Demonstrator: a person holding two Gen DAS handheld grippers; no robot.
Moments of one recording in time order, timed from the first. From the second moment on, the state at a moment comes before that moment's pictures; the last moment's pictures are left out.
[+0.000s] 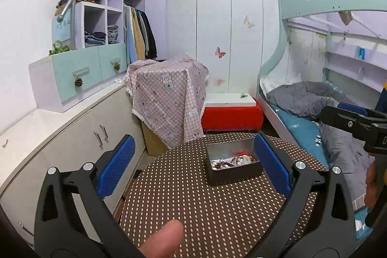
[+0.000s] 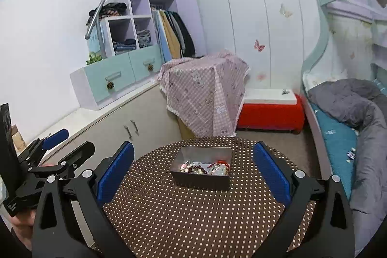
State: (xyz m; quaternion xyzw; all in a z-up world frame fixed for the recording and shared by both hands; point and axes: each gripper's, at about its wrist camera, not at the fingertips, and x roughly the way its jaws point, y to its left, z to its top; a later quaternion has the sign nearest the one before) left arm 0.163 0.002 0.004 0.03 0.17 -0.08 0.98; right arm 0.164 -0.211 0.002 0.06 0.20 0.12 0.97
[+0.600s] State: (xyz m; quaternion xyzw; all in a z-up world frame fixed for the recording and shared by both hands) left arm 0.069 0.003 0.010 0.04 0.11 -0.04 0.99; right arm 0.063 -0.184 -0.005 0.05 0.15 0.07 0.99
